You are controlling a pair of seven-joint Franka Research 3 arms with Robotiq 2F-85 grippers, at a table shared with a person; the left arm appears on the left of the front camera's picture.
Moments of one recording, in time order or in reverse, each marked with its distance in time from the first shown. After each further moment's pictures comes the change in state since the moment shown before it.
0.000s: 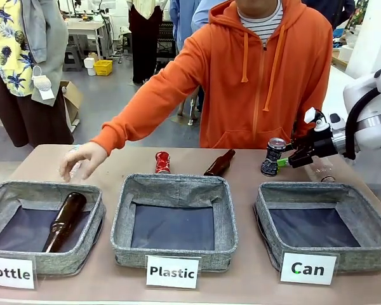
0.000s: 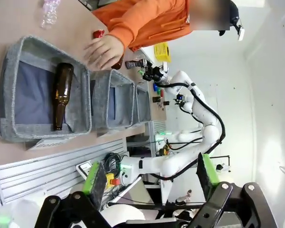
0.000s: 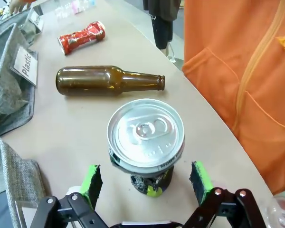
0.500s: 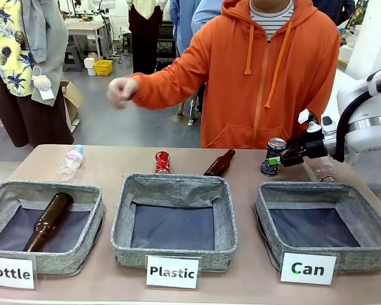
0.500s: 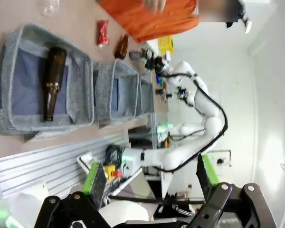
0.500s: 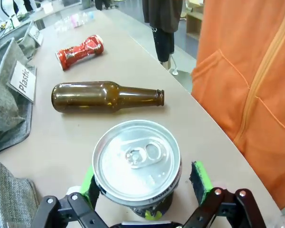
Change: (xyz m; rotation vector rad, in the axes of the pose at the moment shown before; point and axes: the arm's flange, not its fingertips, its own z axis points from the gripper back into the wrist) left arm -0.004 0.012 -0.028 0.022 0.079 0.023; right arm -0.002 -0.007 -0.024 0.014 -0.079 -0.034
